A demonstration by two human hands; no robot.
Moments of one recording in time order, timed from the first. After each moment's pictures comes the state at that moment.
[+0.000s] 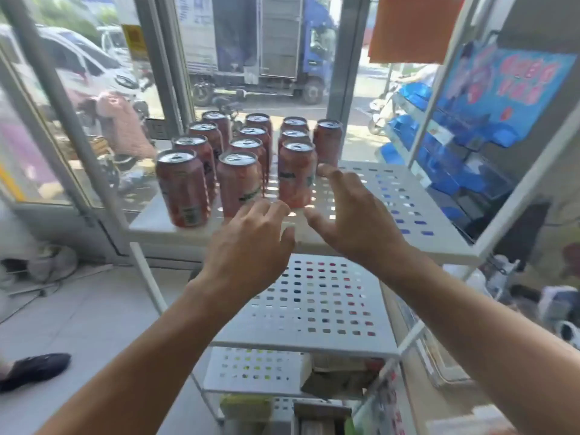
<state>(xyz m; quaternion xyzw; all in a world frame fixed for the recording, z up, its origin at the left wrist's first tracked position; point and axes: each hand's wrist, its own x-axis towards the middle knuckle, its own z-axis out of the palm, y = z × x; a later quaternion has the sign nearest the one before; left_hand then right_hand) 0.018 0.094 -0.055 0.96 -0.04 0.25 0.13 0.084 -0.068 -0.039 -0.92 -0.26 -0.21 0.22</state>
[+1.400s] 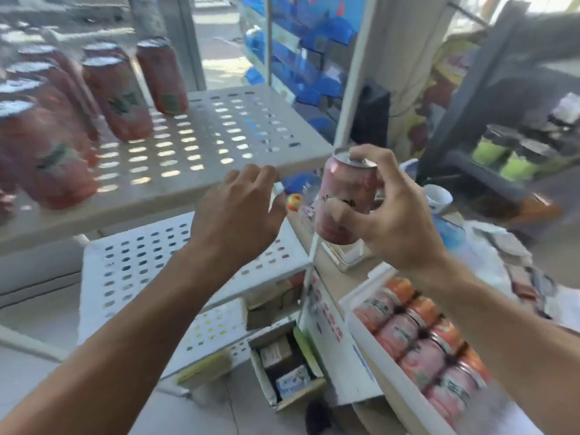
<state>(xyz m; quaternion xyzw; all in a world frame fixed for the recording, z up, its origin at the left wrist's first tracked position) 0.031 -0.025 -0.086 0.94 -0.26 0.17 0.16 -0.045 -0.221 -0.079 -0.88 0.00 -0.25 0.41</state>
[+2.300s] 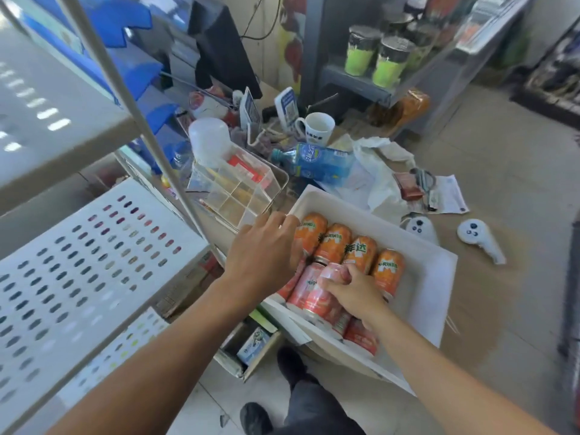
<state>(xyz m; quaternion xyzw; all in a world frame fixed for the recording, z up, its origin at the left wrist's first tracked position) -0.020 -0.229 -0.211 0.87 -0.49 -0.03 0.09 -0.168 -0.353 -0.310 -0.74 0.50 0.07 0.45</state>
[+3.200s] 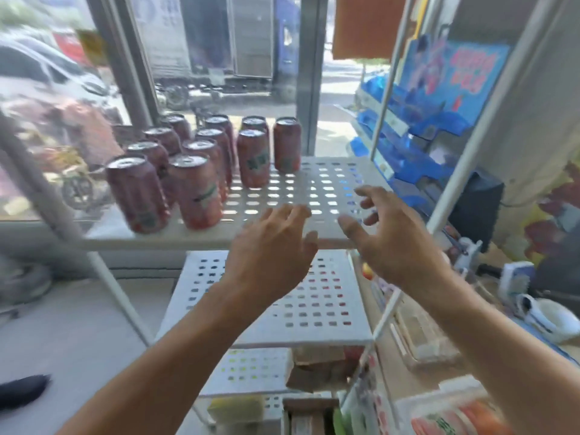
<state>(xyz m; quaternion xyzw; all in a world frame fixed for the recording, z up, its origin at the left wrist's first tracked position) 0.019 0.017 -0.052 0.96 -0.10 0.23 0.12 0.040 -0.164 -0.039 -0.92 -0.12 -0.18 0.33</state>
